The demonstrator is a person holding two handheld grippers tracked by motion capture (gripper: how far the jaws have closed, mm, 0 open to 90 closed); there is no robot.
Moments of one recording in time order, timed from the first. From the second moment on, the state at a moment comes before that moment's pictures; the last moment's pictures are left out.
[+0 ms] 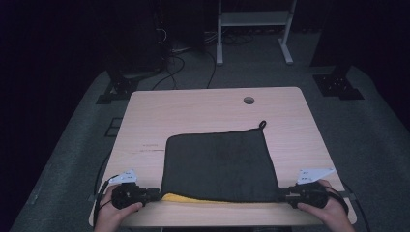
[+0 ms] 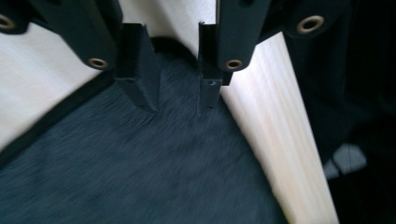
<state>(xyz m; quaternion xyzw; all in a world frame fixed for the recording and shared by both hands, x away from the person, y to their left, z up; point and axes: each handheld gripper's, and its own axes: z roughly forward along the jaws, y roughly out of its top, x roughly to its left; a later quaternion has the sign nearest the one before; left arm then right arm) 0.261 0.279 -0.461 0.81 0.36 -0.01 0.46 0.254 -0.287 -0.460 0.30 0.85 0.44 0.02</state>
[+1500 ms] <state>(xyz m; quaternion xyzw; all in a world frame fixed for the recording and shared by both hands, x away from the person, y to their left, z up) 0.336 0.238 -0.474 0.80 0.44 0.14 0.38 0.342 -0.324 -0.486 0.48 0.78 0.35 0.21</state>
